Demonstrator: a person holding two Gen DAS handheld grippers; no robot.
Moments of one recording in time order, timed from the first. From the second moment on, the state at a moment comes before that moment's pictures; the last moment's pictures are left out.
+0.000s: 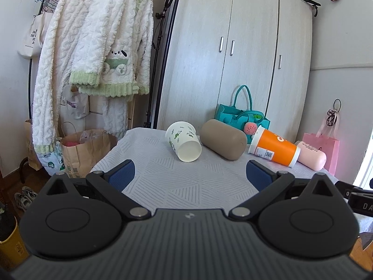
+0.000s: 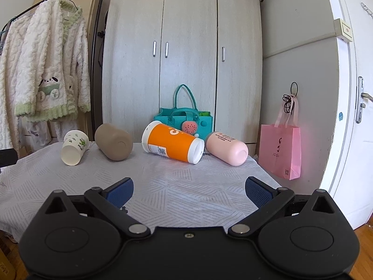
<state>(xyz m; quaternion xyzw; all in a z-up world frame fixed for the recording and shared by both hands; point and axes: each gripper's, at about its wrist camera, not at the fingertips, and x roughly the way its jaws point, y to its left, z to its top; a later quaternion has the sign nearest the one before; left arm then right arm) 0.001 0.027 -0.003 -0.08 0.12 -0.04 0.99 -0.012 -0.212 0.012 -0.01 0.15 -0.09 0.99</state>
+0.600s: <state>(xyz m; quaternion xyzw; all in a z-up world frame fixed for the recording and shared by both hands) -0.006 0.025 -0.003 -0.07 0.11 -0.03 0.99 -0.016 -0.213 0.014 -0.01 0.14 -0.09 0.99</state>
